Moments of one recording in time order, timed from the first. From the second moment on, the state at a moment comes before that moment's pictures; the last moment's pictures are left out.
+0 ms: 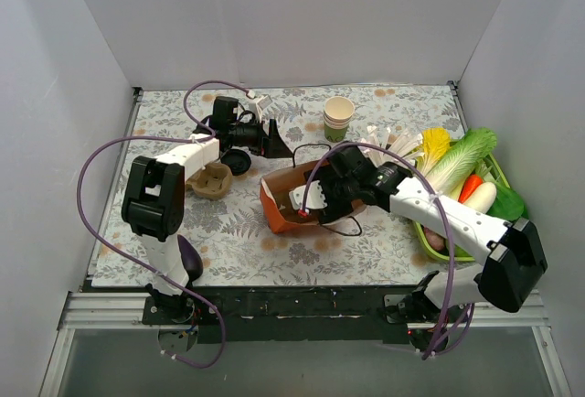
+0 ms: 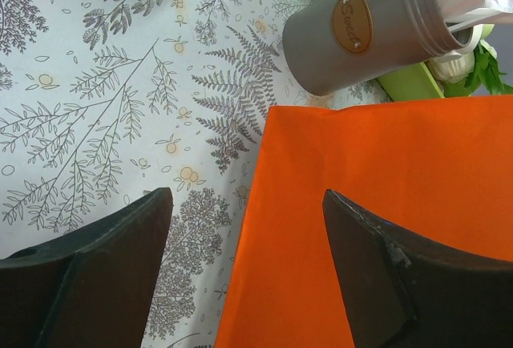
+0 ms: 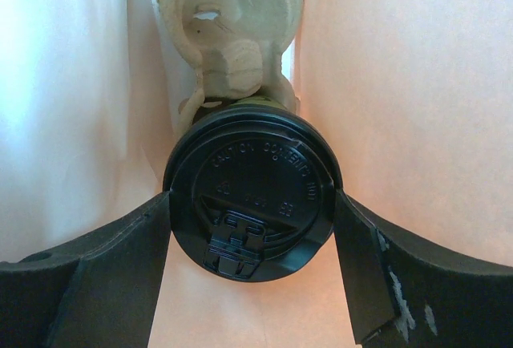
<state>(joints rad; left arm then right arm) -0.29 1.89 1.31 -0.07 0.89 -0.20 0.83 1.34 1.07 -0.64 -0.19 -1.18</state>
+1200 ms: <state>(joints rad) -0.29 1.75 1.22 -0.12 0.90 -0.14 0.70 1.79 1.63 -1.22 -0.40 -1.43</state>
